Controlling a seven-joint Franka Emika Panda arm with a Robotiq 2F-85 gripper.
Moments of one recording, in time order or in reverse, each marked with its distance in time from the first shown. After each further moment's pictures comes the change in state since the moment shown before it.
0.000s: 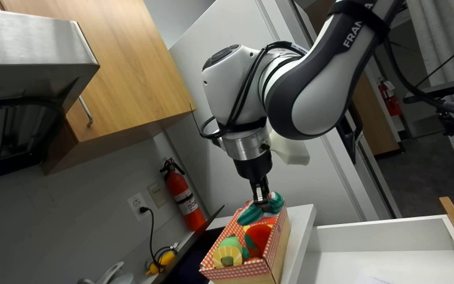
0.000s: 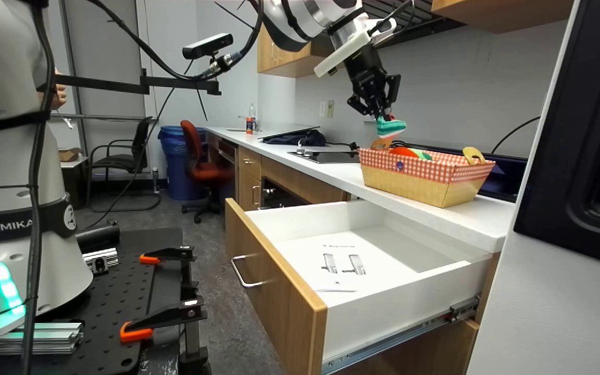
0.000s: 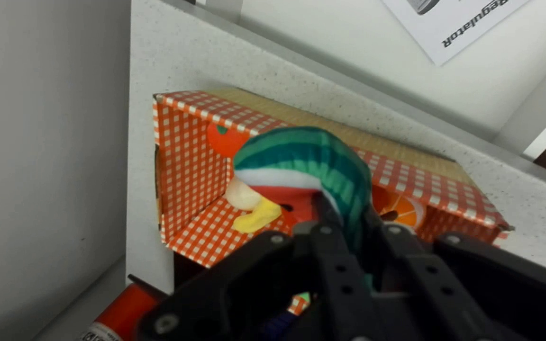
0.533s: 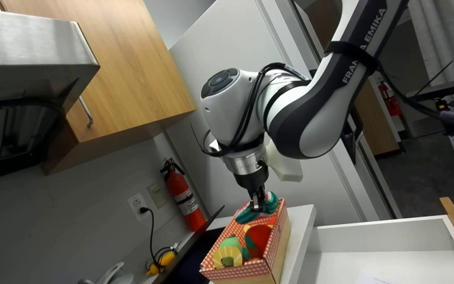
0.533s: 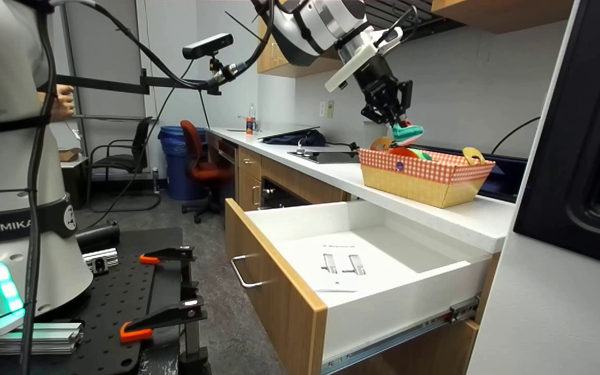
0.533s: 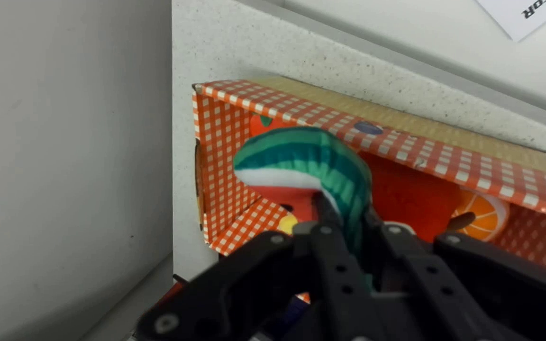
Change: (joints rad) arm 0.003 0.088 -0.021 0.064 -0.193 0.006 0.187
